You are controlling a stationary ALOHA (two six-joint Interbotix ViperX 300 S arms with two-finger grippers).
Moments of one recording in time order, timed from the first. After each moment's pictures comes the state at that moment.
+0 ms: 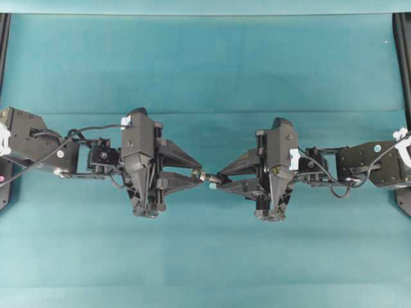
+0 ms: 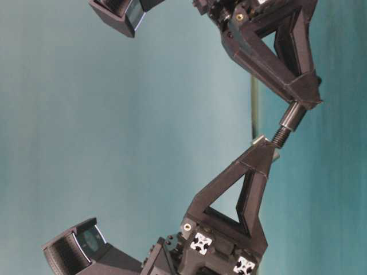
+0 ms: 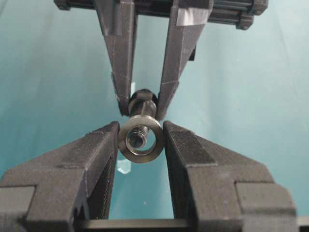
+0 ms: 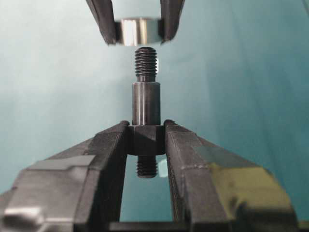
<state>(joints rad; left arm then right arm) -0.02 0.02 0.81 0.02 -0.48 -0.15 0.03 0.08 0.92 0.06 -0.59 0.10</state>
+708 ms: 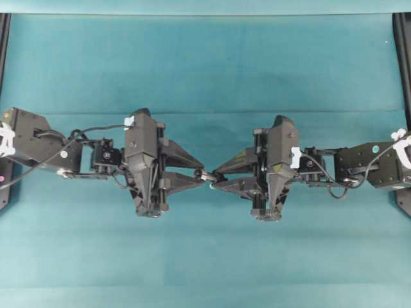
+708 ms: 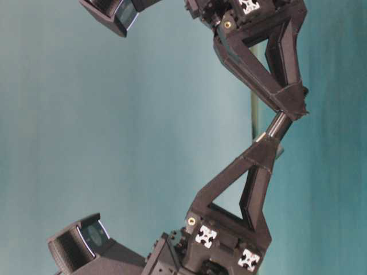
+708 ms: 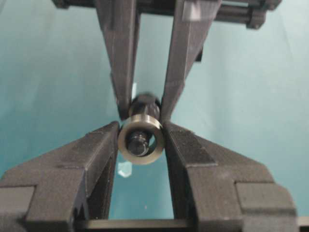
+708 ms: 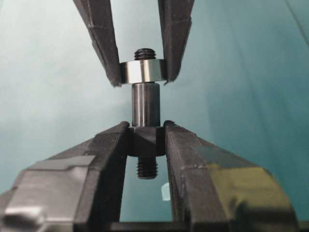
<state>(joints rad) -0.02 0.05 0.79 0.02 -0.49 -0.15 0.04 0.09 0.90 0.09 -0.64 0.10</state>
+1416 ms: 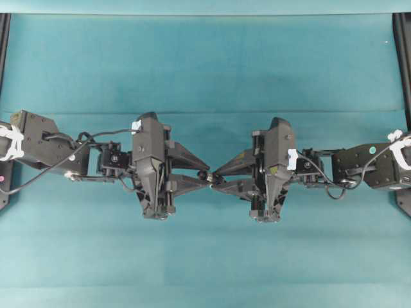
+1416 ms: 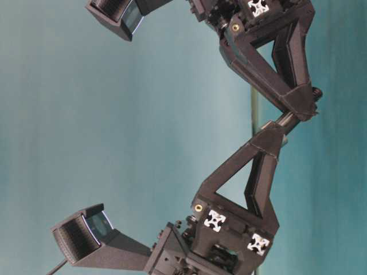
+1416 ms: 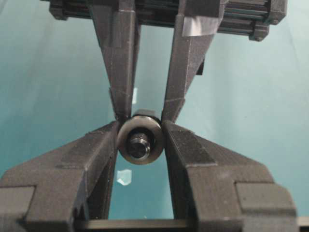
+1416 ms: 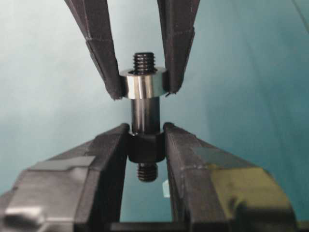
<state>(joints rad) -0.03 0.08 0.76 0.02 -0.47 -0.16 0.04 0.10 0.90 0.09 -0.64 0.10</state>
